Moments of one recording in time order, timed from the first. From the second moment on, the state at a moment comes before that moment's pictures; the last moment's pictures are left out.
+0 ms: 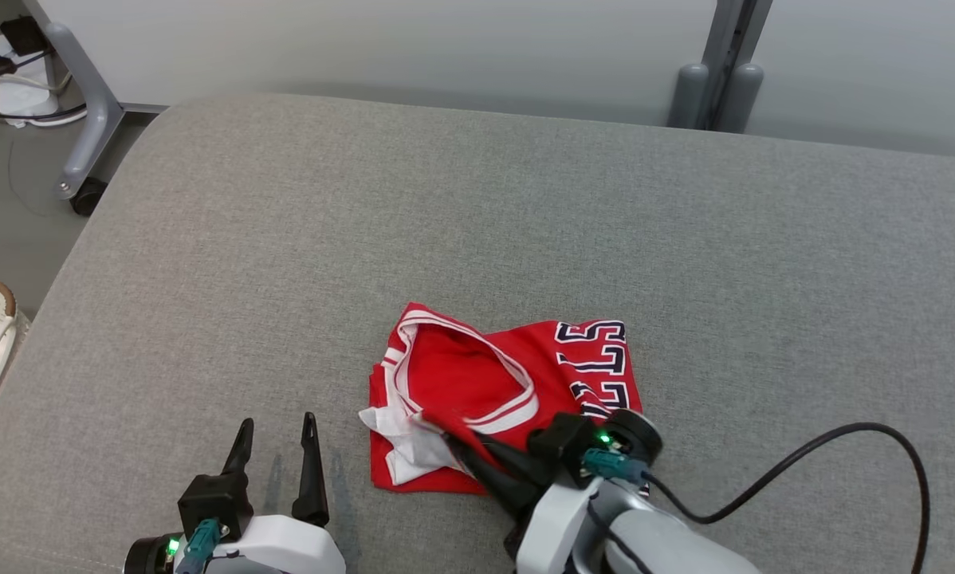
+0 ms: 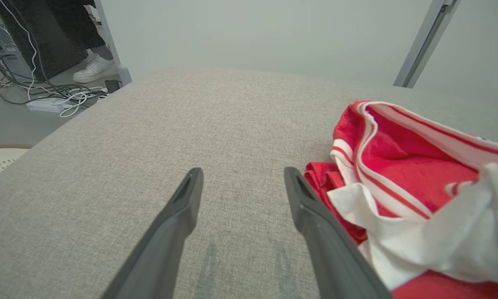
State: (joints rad) left arm -0.07 0.05 -0.20 0.38 -0.27 0.19 -0.26; right arm -0.54 -0.05 1.00 0.60 0.52 0.13 -0.24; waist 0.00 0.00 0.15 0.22
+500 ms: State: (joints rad) left arm -0.08 0.05 -0.21 0.38 -0.28 0.19 -0.26; right arm -0.62 -0.05 1.19 0.56 0.72 0.13 -0.26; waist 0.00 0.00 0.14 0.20
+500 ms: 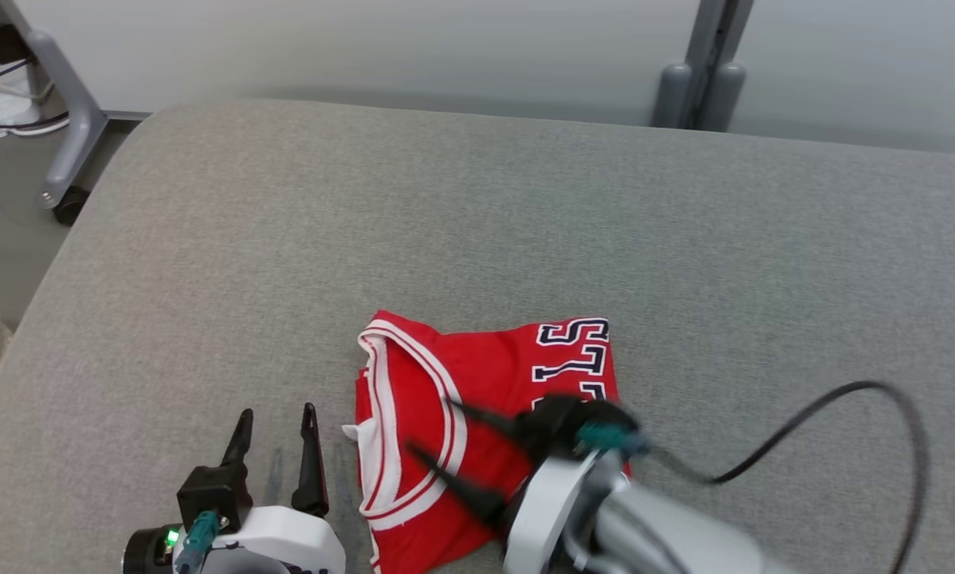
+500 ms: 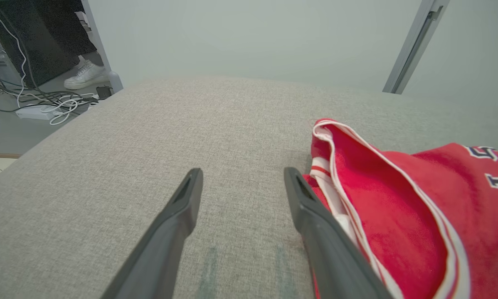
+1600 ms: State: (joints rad) left arm 0.05 0.05 -0.06 0.35 -0.15 0.15 -0.26; right arm -0.07 -0.05 0.18 0.40 0.26 0.13 -0.26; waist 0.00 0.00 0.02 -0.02
